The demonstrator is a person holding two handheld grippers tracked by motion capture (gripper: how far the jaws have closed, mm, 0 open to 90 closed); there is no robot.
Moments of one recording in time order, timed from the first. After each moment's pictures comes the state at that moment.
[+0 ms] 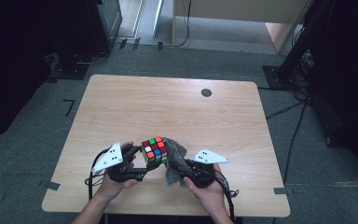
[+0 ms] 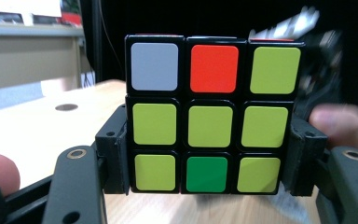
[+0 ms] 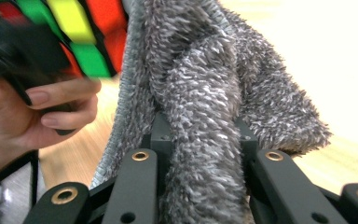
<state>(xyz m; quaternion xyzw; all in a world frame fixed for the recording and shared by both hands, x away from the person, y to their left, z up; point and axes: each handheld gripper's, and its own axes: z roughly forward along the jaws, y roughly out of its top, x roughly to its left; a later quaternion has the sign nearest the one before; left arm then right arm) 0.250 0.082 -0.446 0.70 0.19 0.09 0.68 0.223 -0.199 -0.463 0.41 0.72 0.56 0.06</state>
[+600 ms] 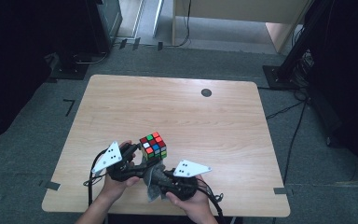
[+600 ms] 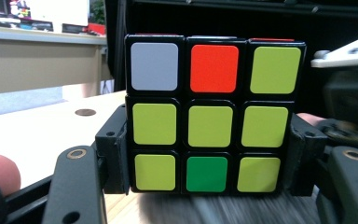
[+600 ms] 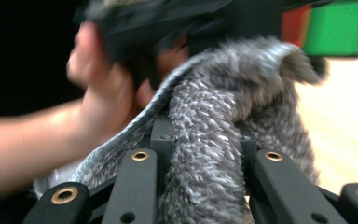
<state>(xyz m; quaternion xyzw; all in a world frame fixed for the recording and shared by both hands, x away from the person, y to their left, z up) 0.250 0.078 -0.448 0.69 0.22 0.11 0.68 0.198 -0.147 -0.458 0.28 0.76 0.59 0.03</state>
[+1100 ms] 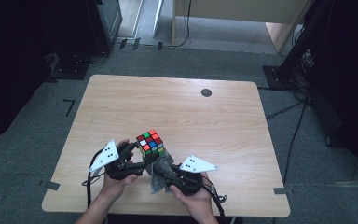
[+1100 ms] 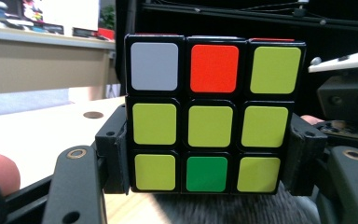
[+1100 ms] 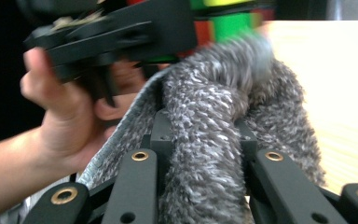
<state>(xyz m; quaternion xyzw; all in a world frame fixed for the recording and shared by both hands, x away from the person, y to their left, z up) 0.250 0.077 -0.451 0.68 0.23 0.10 0.69 0.203 -0.158 -0.454 0.34 0.73 0.59 0.07</state>
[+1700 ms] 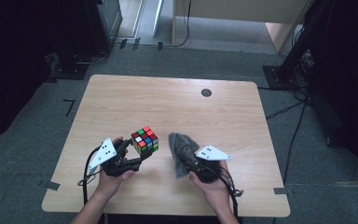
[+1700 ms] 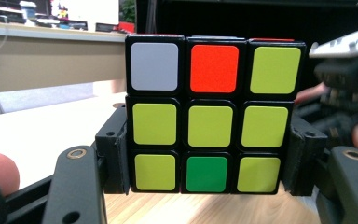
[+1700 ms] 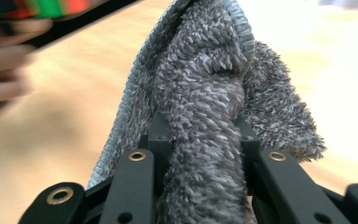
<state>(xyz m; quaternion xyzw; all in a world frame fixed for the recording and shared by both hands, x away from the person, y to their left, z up) 0.261 0.092 -0.457 0.69 0.26 0.16 0.66 0.234 -0.219 -0.457 0.44 0.74 0.48 0.18</state>
